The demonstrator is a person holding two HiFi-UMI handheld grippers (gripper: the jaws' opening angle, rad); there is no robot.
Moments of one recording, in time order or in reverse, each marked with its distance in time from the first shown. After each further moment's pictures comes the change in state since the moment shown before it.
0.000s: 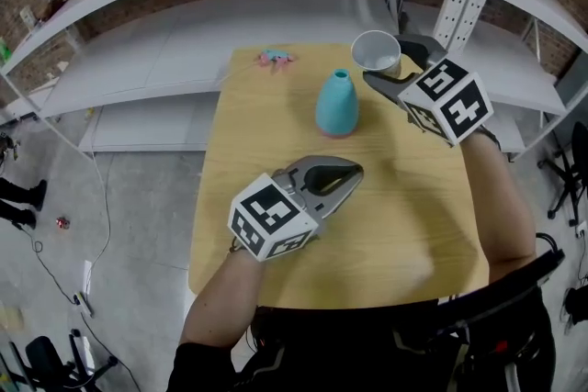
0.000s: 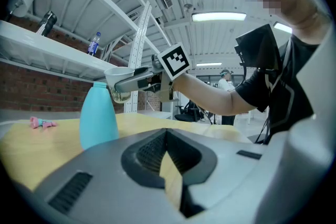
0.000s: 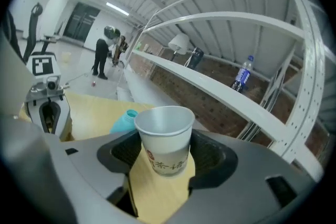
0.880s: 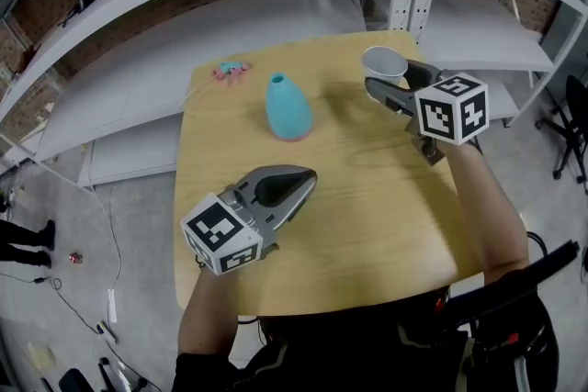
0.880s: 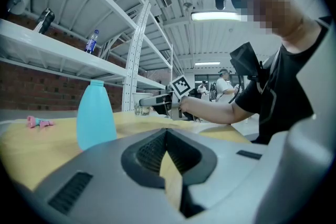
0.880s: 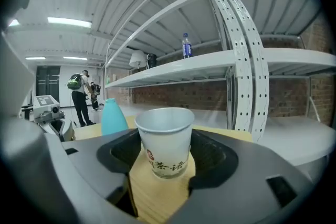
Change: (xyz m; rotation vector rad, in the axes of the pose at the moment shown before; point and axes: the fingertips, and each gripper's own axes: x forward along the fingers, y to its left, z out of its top) left arm -0.001 0.000 0.000 0.000 0.016 -0.015; right arm -0.040 -0.038 -0.119 0.608 -0.169 -0.027
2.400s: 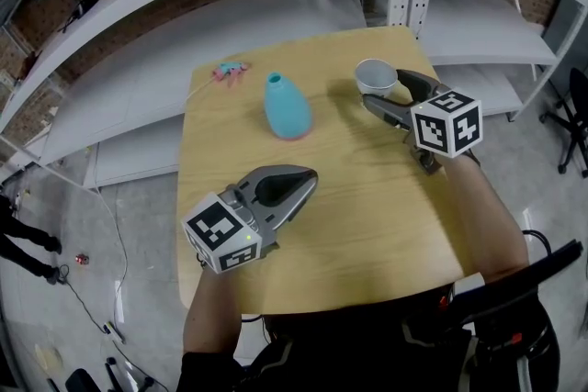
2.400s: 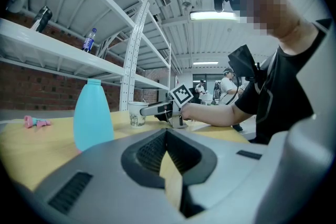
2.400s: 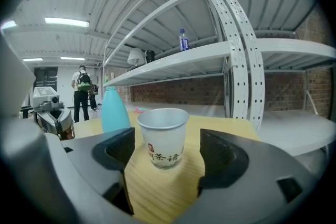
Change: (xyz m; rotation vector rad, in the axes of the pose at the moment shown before) left arm 0.003 -0.003 -0.001 -0.002 0.007 -0.017; right arm 0.000 0.000 -0.039 0.029 0.022 -0.013
